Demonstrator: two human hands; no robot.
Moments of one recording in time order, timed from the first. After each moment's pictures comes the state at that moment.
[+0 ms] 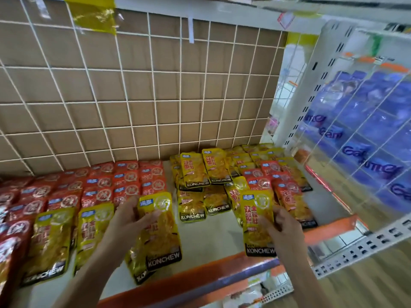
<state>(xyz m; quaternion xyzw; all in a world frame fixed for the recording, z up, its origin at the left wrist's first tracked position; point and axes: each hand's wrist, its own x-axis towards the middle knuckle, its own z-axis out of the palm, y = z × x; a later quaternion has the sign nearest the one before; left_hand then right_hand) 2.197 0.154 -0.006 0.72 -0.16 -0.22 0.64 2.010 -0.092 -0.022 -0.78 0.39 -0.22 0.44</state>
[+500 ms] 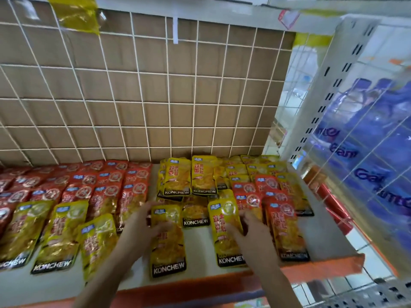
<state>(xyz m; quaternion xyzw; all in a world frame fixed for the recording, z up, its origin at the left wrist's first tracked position) 2.168 0.068 -0.026 0.82 -0.10 -0.16 0.53 2.046 -0.139 -0.035 -0.88 0.27 -0.11 0.36</state>
